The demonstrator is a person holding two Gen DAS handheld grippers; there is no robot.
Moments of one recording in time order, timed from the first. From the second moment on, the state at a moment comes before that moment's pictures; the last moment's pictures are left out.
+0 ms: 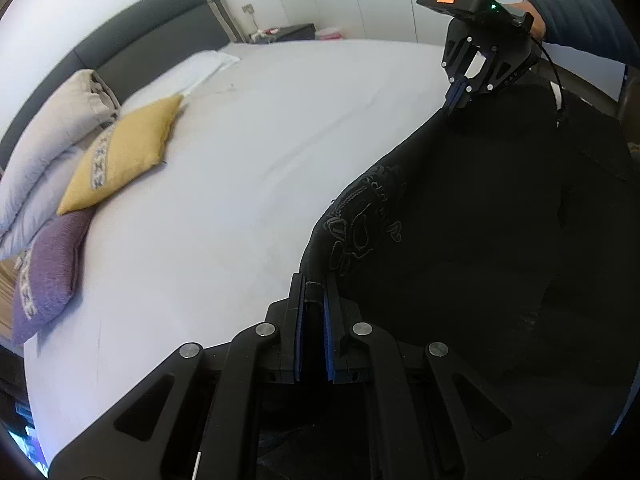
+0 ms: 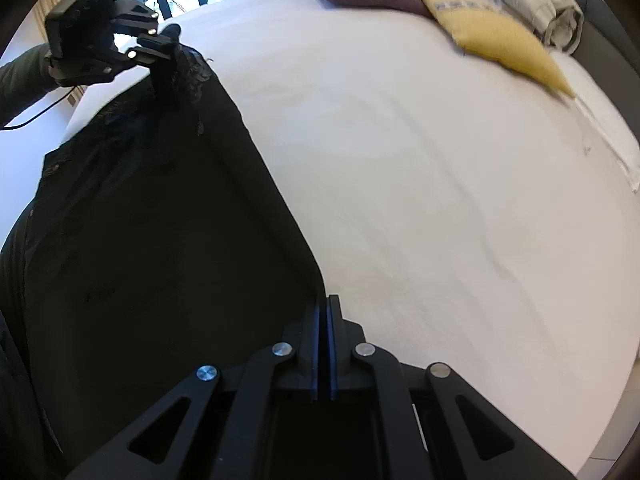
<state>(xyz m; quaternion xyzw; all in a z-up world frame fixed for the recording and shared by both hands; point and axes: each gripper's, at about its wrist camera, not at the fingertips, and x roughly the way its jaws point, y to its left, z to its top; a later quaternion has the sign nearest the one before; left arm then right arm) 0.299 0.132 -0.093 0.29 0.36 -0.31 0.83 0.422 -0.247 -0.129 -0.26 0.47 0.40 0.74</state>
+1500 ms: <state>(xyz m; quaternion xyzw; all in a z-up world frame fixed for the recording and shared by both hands) -0.061 0.146 -0.136 0.33 0.36 -0.31 0.81 0.082 -0.143 -0.149 -0.38 0.42 0.35 0.75</state>
